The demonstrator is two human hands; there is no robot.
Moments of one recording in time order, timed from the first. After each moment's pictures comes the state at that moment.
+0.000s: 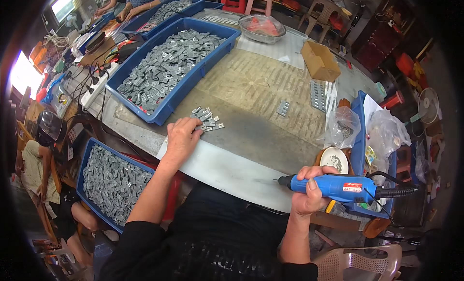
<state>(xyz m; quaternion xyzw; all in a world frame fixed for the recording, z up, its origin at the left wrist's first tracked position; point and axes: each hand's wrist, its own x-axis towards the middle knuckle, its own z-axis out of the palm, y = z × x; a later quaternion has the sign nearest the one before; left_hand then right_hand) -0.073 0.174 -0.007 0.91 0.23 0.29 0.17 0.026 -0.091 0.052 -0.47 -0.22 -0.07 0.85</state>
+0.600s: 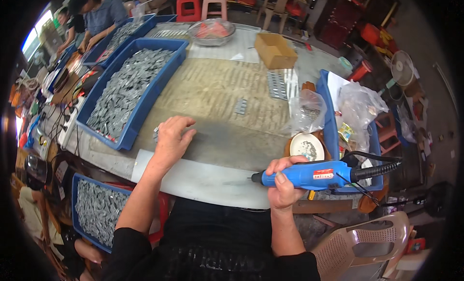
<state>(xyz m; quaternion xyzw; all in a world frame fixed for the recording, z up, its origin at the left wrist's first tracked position) -0.011 0.143 0.036 0.92 0.07 0.30 0.26 0.034 -0.102 0.050 -0.45 -0.21 -0.06 0.87</state>
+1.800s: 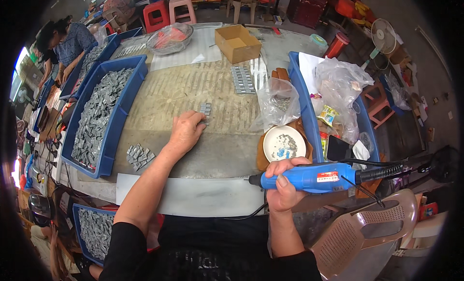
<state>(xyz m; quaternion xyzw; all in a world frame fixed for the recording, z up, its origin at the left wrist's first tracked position) 0.104 0.098 -0.008 0.94 -0.01 0.22 0.25 0.059 -0.146 0.046 -0.44 -0.16 -0.14 0.87</state>
